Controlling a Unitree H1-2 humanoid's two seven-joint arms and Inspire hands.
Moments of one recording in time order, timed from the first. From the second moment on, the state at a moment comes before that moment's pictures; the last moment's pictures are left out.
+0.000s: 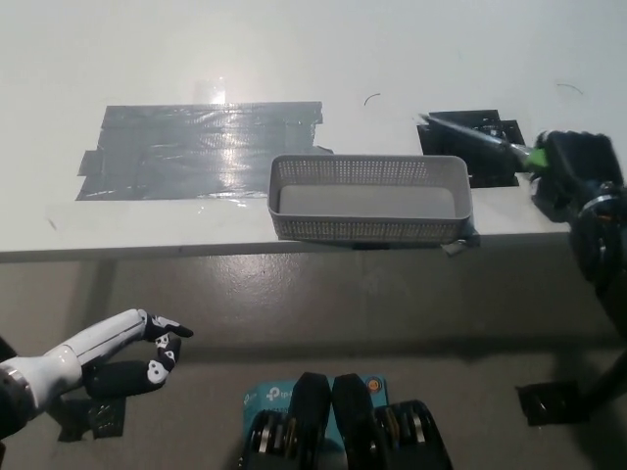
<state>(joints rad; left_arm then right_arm) -0.24 0.49 0.00 -0.34 0.41 0.46 -0.90 -0.91 -0.40 0.47 1.00 -0.74 0.07 -0.20</state>
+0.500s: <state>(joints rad) -0.22 0.49 0.00 -0.34 0.42 0.46 -0.90 -0.93 -0.50 0.40 0.91 -0.67 0.03 -0.04</state>
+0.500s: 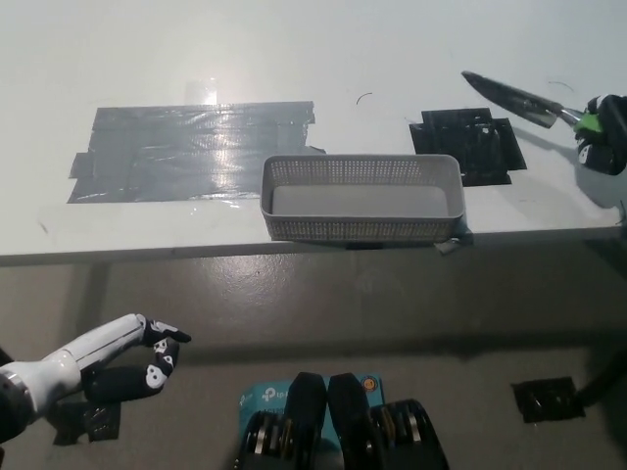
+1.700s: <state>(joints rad) -0.20 0.49 0.00 -0.34 0.42 0.46 -0.90 -0.93 -0.57 0.37 0.56 -0.43 0.27 0.70</state>
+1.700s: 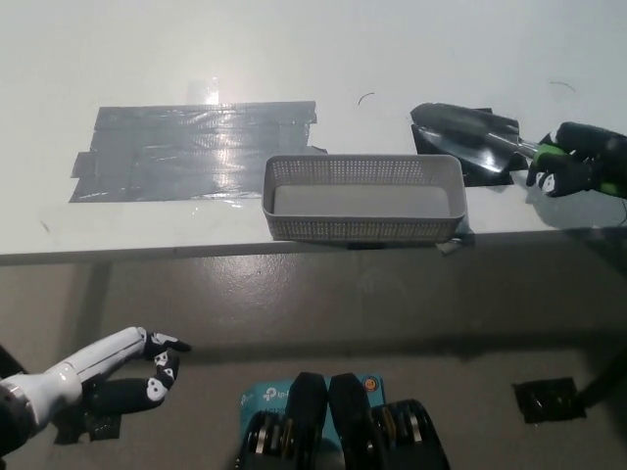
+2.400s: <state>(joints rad) -0.19 0.49 0.02 -0.35 0.44 0.46 -0.95 -1.25 -0.73 0.48 0.42 -0.37 0.41 1.12</state>
